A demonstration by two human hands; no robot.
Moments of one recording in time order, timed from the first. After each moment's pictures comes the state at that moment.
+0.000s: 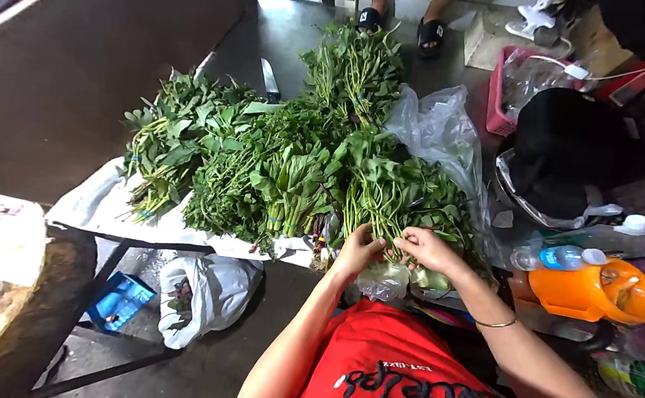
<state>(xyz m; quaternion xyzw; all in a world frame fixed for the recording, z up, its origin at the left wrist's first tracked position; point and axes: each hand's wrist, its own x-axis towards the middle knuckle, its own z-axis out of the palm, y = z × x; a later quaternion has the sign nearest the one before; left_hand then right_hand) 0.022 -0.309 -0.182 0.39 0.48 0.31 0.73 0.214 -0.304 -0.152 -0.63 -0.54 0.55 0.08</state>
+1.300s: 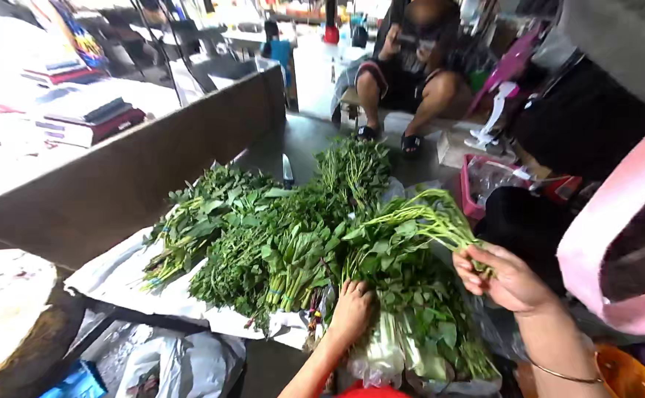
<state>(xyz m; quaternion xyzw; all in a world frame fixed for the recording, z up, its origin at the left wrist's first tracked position) 0.027 -0.269 -0.219 0.83 0.50 0.16 0.20 0.289 -0.275 -0.010 -0.44 -0.48 0.61 0.45</state>
